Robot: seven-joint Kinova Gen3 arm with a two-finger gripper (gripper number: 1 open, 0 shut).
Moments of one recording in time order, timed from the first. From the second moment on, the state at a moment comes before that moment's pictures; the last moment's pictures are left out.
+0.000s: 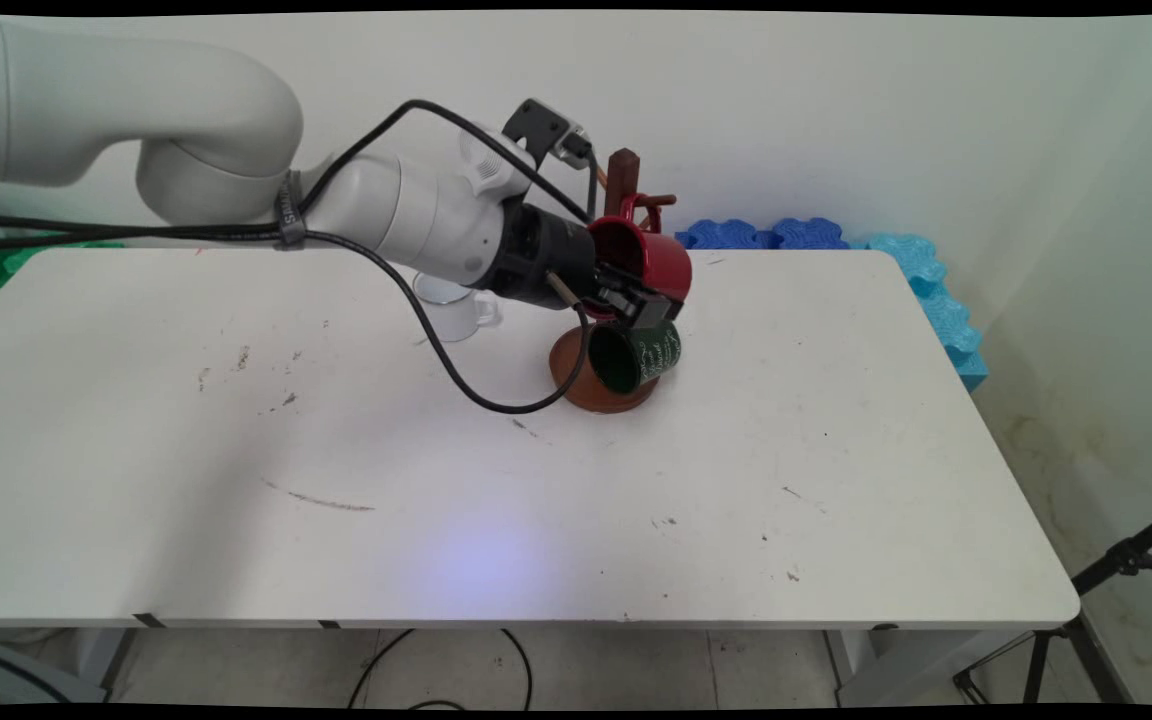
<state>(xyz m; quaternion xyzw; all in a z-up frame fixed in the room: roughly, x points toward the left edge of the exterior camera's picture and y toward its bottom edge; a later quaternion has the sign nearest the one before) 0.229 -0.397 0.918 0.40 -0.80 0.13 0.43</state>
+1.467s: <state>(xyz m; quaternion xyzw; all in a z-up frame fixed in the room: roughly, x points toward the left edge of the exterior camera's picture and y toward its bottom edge) 0.244 -0.344 1.001 0.37 -0.79 0.05 0.49</state>
